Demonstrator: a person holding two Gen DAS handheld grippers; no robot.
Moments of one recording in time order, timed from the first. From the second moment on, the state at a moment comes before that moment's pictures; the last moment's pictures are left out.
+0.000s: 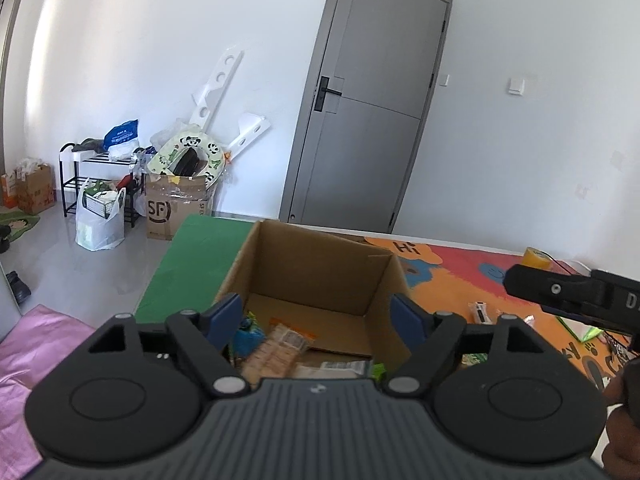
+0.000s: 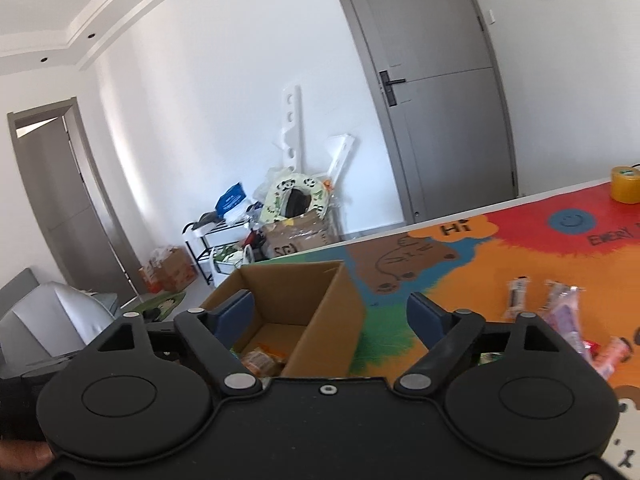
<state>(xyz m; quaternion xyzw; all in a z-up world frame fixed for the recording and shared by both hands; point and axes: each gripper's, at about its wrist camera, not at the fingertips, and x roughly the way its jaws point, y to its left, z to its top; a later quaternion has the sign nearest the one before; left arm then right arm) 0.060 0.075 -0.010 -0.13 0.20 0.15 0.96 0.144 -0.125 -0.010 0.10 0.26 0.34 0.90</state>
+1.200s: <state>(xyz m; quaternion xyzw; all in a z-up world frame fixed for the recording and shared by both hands) 0.085 -0.032 -0.014 -0.09 0.22 0.04 0.97 0.131 -0.280 -0.053 0.12 0.27 0.21 0.93</state>
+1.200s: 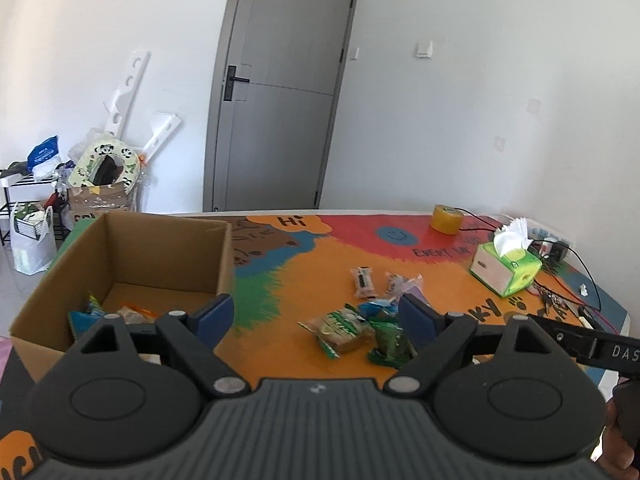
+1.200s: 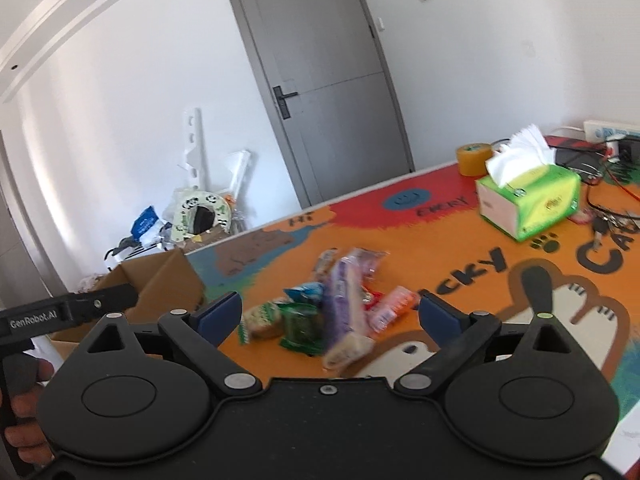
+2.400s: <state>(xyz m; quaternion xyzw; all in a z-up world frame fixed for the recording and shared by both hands) 0.183 -0.076 -0.077 -0.09 0.31 -0.01 0.95 0.210 -0.265 -0.122 0.17 0.38 0.25 0.87</state>
